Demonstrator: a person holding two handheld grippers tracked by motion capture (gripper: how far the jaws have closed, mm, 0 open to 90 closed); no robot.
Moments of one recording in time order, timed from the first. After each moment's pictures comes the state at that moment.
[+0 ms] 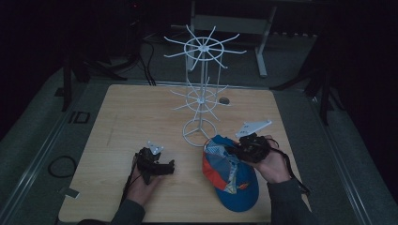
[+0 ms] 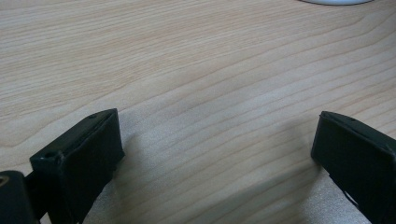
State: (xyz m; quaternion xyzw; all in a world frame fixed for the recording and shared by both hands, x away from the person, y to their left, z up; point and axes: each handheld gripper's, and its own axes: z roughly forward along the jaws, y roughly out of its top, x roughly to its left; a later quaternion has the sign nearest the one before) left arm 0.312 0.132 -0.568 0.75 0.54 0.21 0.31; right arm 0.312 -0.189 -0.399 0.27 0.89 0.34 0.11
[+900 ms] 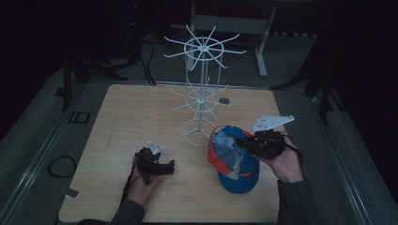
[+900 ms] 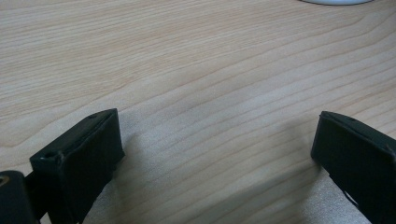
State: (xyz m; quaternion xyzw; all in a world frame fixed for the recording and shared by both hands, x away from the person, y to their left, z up) left arm 0.312 0.132 -0.567 0.75 0.54 0.21 0.30; right arm 0.304 -0.214 -0.366 0.27 0.87 0.39 0.14
